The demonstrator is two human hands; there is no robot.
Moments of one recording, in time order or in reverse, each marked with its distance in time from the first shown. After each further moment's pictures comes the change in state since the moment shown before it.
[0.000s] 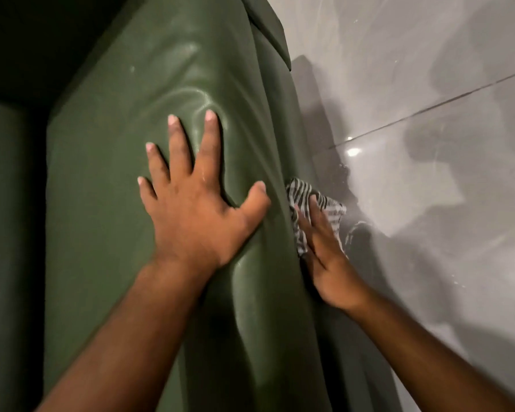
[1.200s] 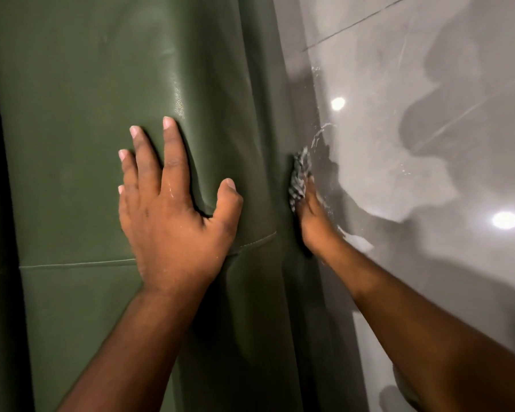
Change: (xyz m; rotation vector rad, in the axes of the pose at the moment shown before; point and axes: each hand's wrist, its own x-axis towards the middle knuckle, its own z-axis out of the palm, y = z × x) left_hand -0.210 -0.006 0.035 -0.173 0.130 -0.111; right_hand -0.148 0.012 0.018 0.225 0.064 0.610
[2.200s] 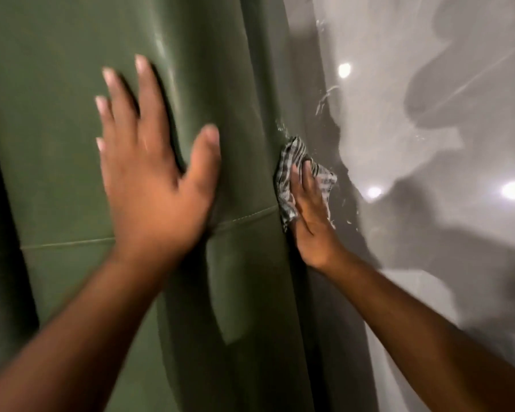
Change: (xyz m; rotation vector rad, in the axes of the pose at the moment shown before) left_hand 0.030 -0.018 -0.001 -0.030 -0.077 0.077; right_hand -0.049 0.027 0.009 -0.255 -0.056 -0.325
